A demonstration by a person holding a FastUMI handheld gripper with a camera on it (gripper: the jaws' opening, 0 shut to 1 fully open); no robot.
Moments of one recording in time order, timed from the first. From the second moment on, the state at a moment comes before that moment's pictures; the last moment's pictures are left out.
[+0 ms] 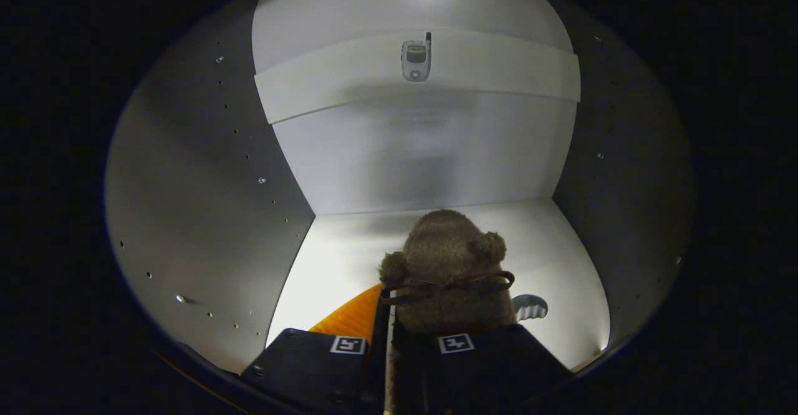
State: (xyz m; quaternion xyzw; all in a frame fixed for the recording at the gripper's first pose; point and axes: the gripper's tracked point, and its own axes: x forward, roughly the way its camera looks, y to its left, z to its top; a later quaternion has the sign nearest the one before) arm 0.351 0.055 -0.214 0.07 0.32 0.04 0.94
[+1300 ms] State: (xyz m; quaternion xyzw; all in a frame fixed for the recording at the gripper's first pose) arm 0.149 0.046 -0.078 -0.01 0.13 0.05 0.99
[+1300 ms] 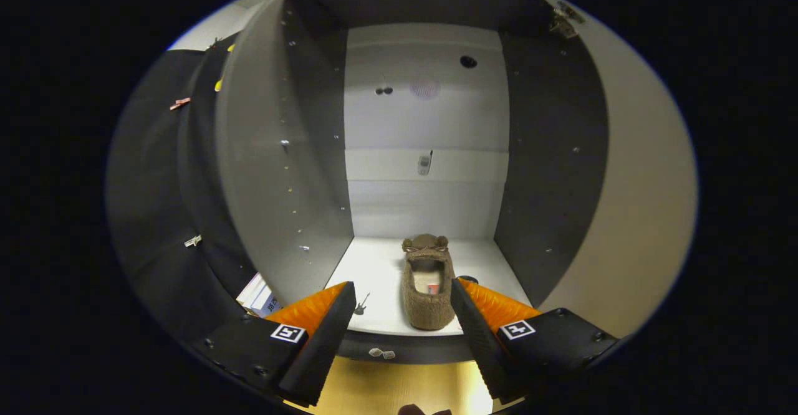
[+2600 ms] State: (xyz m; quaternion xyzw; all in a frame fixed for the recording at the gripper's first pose) arm -0.149 -0.053 0.004 0.04 -0.02 0.03 1.00
